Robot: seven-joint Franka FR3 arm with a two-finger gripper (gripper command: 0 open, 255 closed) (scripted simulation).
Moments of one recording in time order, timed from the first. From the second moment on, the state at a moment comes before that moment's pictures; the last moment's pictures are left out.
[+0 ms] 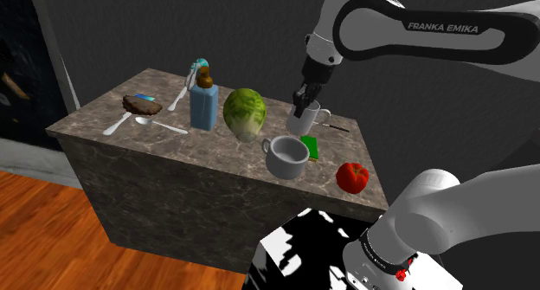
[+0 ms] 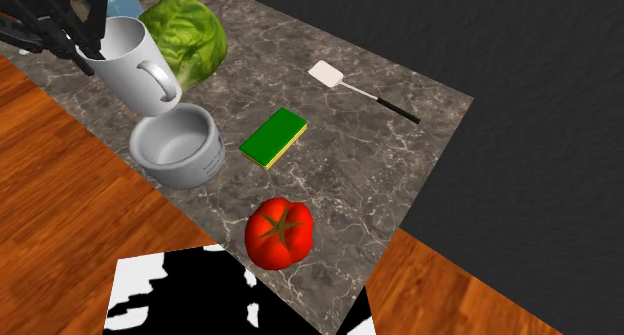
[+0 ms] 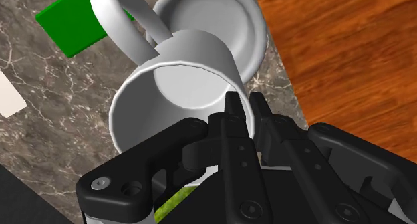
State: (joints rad) arm 0.12 -0.59 0.09 -2.37 0.04 1.86 -0.05
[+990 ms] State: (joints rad) arm 0.12 -0.56 0.10 -2.55 0.05 2.05 -0.05
